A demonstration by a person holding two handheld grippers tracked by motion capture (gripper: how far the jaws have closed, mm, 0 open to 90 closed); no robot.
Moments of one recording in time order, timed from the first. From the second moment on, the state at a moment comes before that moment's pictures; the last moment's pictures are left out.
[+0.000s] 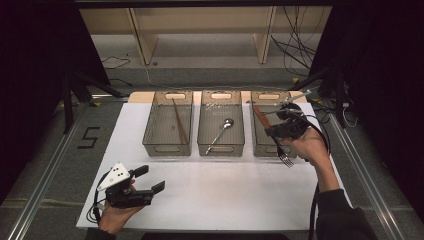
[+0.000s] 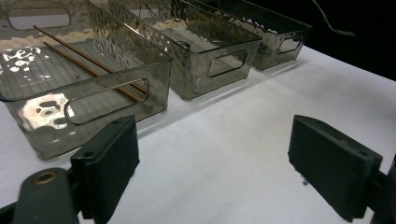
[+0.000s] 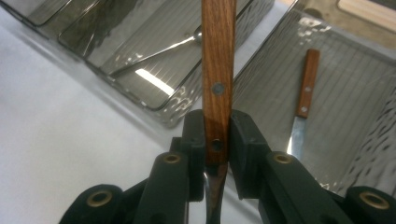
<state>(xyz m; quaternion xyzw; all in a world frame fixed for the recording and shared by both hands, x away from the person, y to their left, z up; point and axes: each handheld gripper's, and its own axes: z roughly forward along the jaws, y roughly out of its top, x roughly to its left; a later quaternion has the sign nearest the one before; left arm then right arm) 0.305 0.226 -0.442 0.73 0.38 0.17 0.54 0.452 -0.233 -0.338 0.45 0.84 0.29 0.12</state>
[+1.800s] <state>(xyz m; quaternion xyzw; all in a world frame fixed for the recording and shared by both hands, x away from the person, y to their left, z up) 0.305 0.225 -0.442 0.73 0.38 0.17 0.54 0.529 -0.253 -0.339 0.50 0.80 0.26 0.19</state>
